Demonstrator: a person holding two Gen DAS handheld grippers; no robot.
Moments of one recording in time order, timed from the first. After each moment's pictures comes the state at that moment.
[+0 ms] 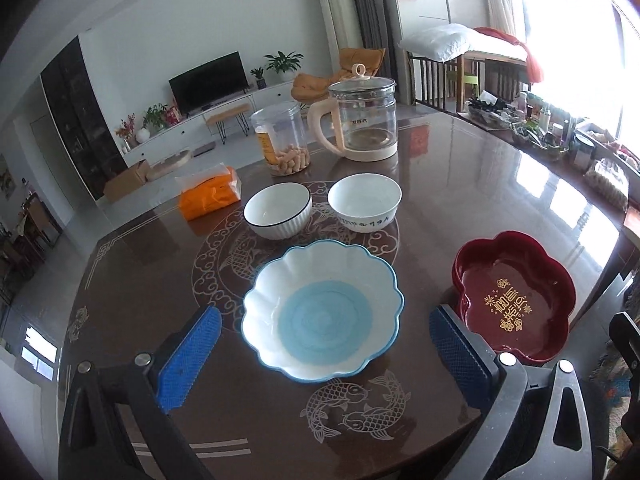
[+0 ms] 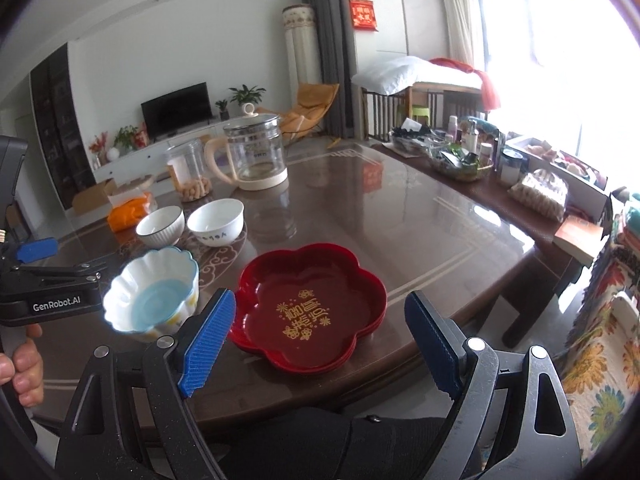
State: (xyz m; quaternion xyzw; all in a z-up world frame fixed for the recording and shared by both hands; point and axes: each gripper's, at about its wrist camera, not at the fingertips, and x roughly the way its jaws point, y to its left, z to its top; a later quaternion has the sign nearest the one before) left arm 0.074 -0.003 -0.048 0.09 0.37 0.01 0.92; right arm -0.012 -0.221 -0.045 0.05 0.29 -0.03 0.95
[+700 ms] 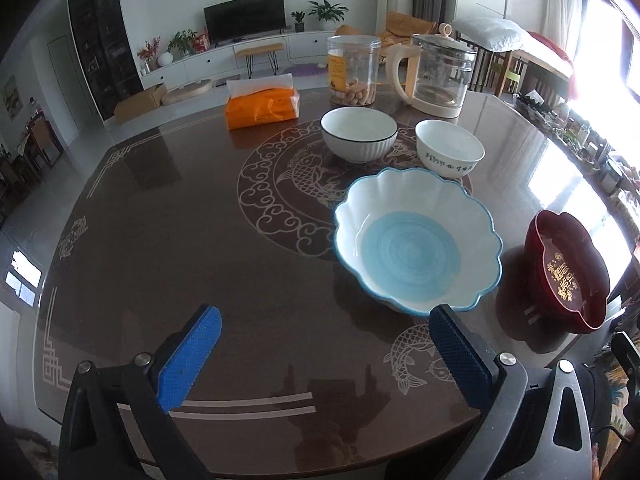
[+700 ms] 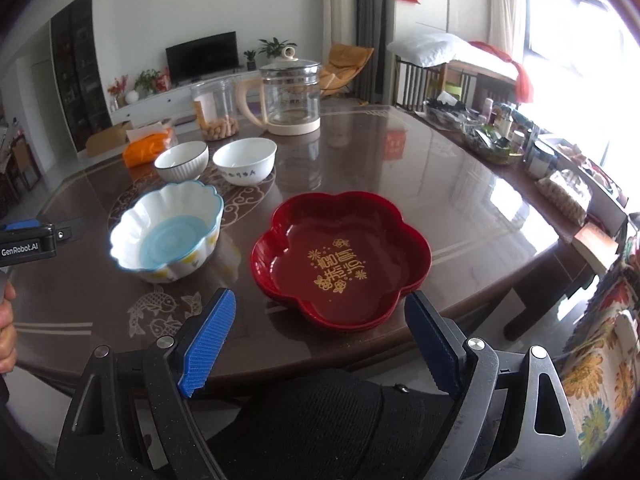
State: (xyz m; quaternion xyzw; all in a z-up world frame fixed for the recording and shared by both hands) left arm 0.069 0.123 -0.097 -0.02 0.46 0.04 0.89; right arm -0.002 -0.175 -0.078 -0.01 0.37 0.02 0.93
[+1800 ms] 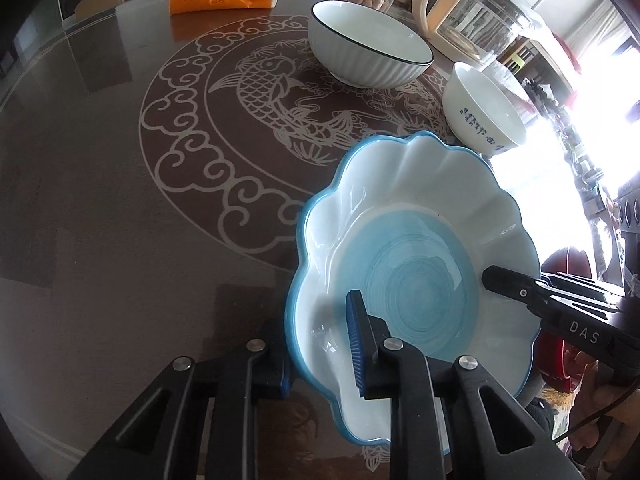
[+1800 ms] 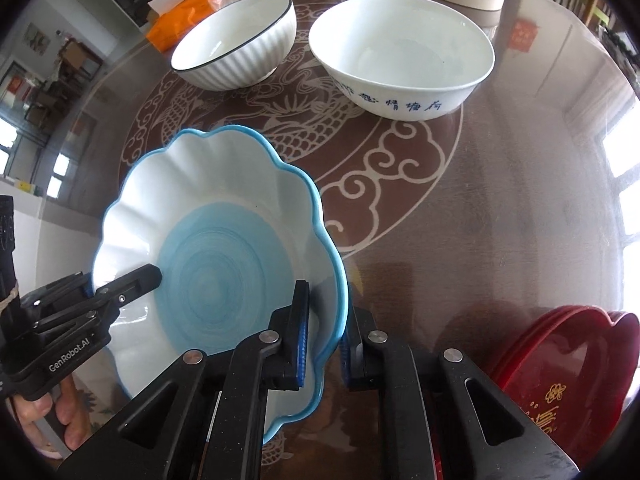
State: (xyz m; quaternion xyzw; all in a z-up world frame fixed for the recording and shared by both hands) left arm 0.163 0.131 -0.192 -0.15 0.58 -0.04 0.80; right arm 0.226 -0.077 -0.170 0.00 0.62 0.20 0.76
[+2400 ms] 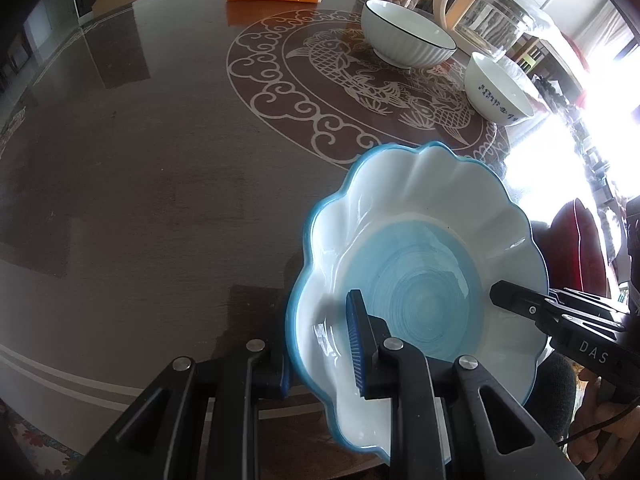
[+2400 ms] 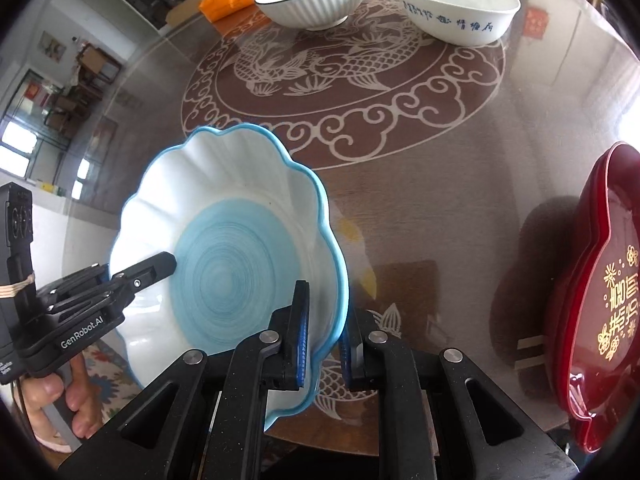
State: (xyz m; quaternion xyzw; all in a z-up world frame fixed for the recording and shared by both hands) left arm 0.098 0.167 -0.185 -0.13 0.58 -0.02 0.80; right arm 0.153 -0.039 -0.176 0.03 0.62 0.22 0.75
